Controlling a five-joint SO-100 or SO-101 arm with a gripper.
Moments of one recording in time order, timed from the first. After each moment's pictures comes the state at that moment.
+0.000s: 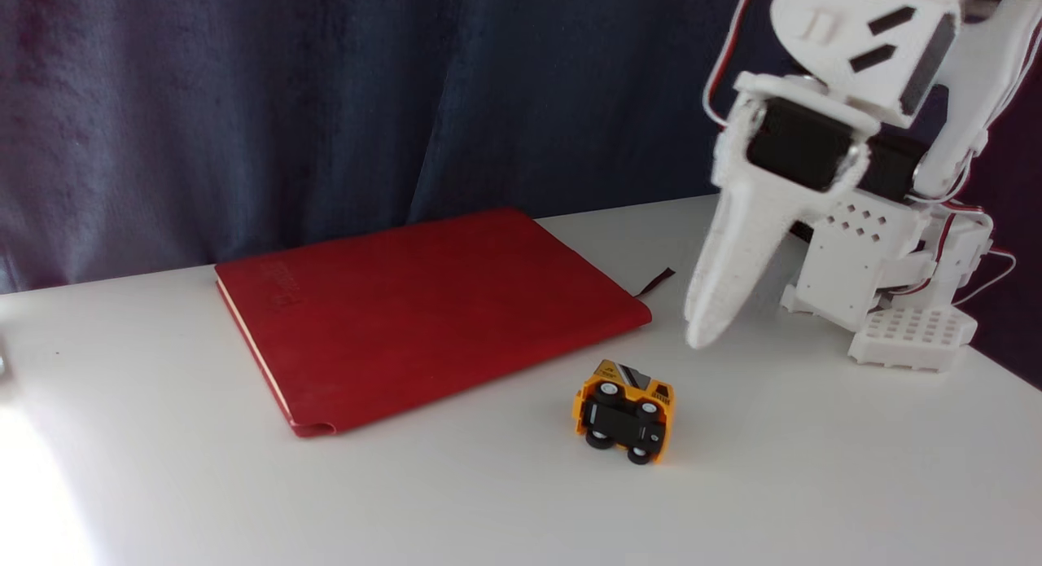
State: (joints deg) arm -18.5 125.4 123.7 64.3 -33.3
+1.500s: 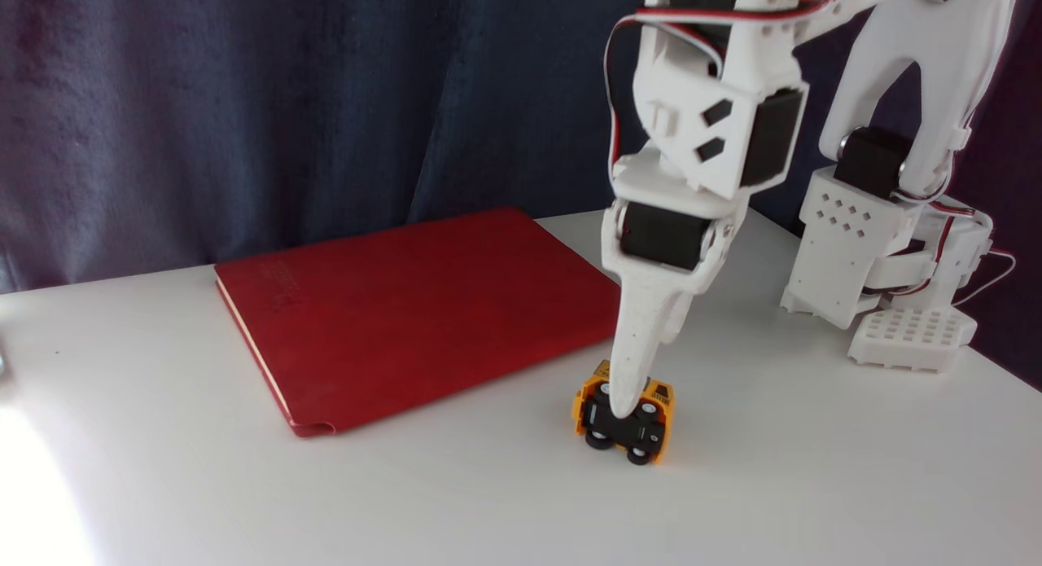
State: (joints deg) arm -11.3 92.7 103.9 81.6 -30.7
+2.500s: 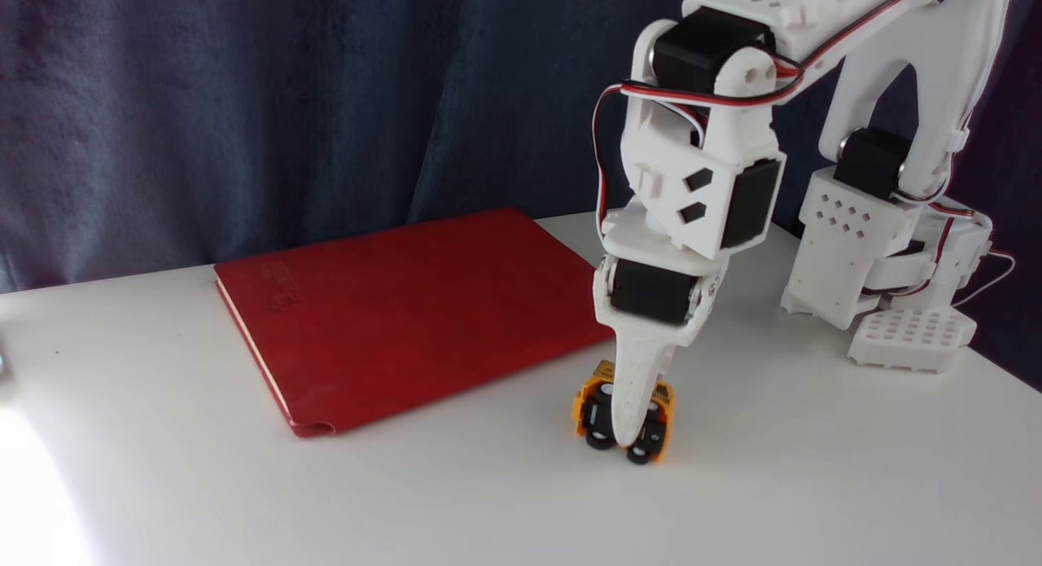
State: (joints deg) arm -11.1 89.0 110.7 70.7 -33.8
